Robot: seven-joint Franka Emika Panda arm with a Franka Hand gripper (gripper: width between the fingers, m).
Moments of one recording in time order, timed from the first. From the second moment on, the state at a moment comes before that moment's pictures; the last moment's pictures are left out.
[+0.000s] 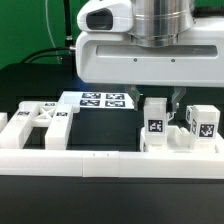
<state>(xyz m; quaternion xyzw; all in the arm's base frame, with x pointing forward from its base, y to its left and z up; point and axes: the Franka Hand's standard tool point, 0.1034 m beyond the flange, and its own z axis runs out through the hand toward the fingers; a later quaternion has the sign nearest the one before) 0.656 0.035 0.090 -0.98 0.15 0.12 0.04</state>
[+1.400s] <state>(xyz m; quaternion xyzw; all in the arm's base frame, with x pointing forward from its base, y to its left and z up) 0.656 0.045 0.089 -0.73 0.67 0.07 -0.01</state>
